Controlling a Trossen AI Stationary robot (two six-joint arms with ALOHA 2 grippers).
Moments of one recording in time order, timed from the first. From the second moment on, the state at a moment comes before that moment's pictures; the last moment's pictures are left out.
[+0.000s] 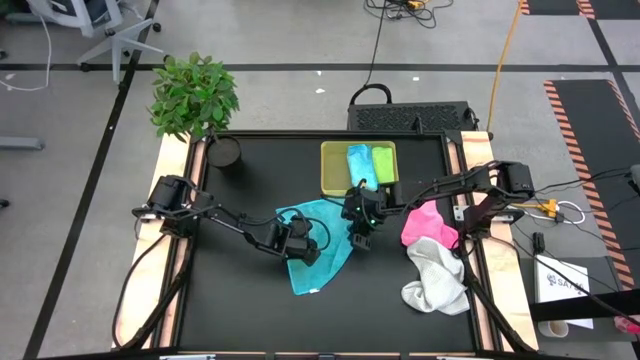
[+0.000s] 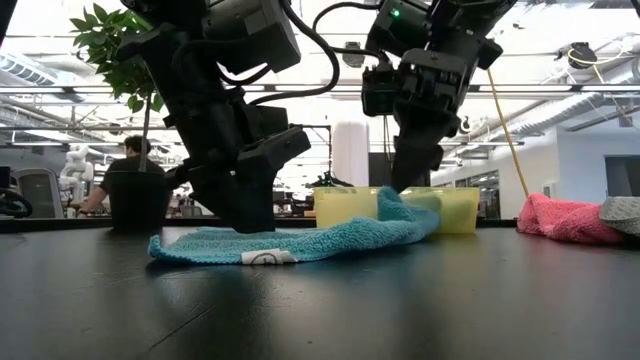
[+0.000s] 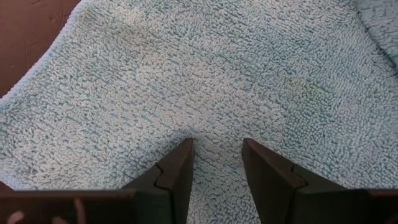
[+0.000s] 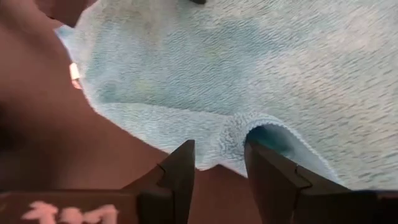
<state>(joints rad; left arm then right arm) -0.24 1.90 1.08 -0.42 -0.39 -1.00 -0.03 1.64 0.98 -0.39 -0.26 0.33</state>
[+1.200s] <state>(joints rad) -0.24 1.90 1.08 -0.42 -0.39 -1.03 -0.04 1.57 0.83 -0.23 -0.62 0.72</state>
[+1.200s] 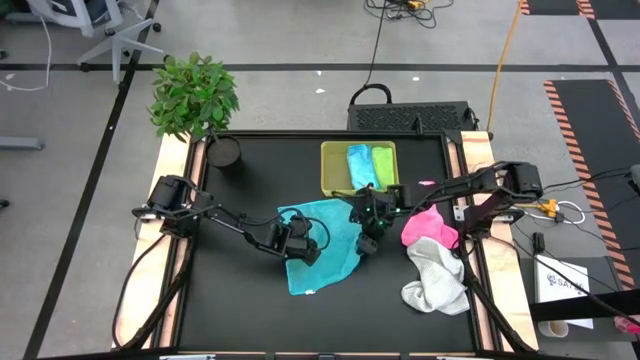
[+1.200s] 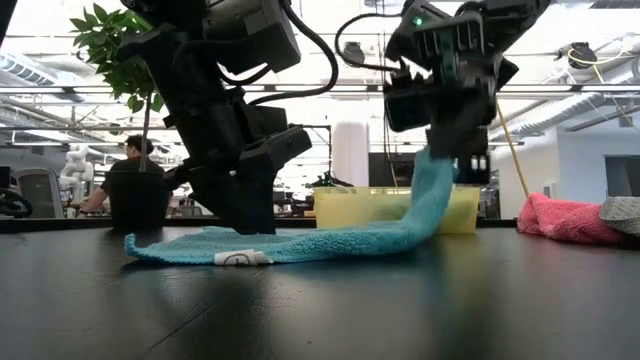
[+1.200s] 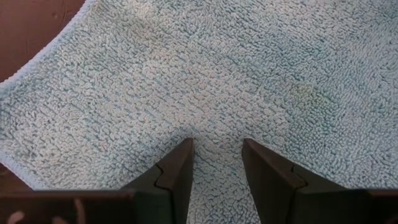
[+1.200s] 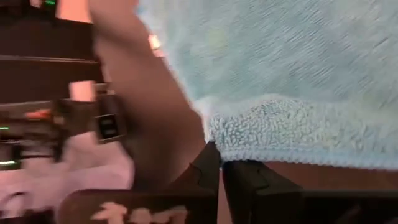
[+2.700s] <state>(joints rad) -0.24 1.90 1.08 -0.42 -0.38 -1.02 -0.13 1.53 0.75 -0.51 -0.69 0.60</state>
